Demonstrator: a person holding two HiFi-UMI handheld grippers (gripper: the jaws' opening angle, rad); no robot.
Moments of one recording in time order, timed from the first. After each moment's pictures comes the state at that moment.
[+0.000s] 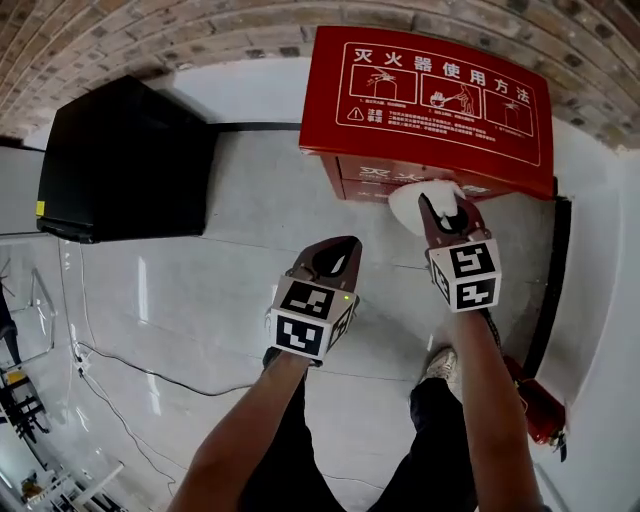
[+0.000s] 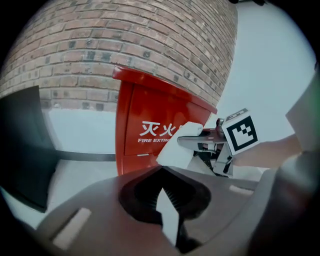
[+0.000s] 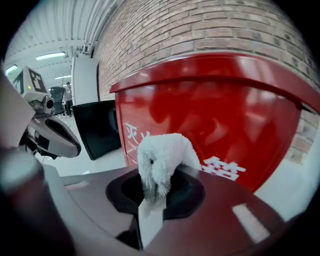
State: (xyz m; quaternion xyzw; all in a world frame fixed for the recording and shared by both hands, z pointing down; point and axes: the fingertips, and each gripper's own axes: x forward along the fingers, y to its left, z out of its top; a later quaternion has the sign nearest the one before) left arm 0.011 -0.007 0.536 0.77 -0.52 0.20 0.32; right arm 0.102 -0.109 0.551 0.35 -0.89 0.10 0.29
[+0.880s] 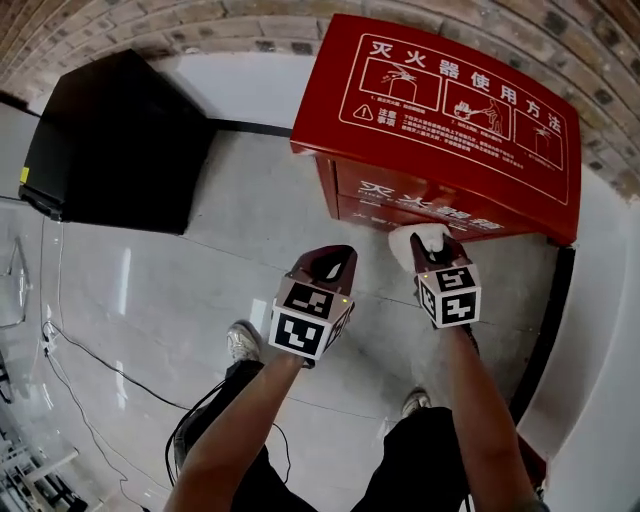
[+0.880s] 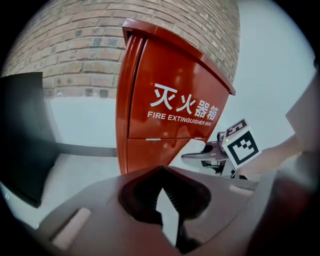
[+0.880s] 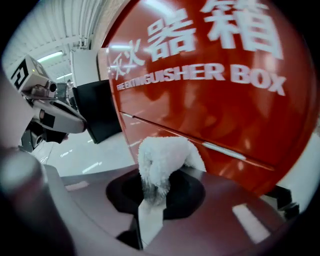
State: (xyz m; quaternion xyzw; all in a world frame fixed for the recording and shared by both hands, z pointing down) left arm 0.011 -0.034 0.622 0.75 -0.55 0.20 0.31; right arm 0.116 -0.111 0.688 0.31 -0.88 0.15 0.34
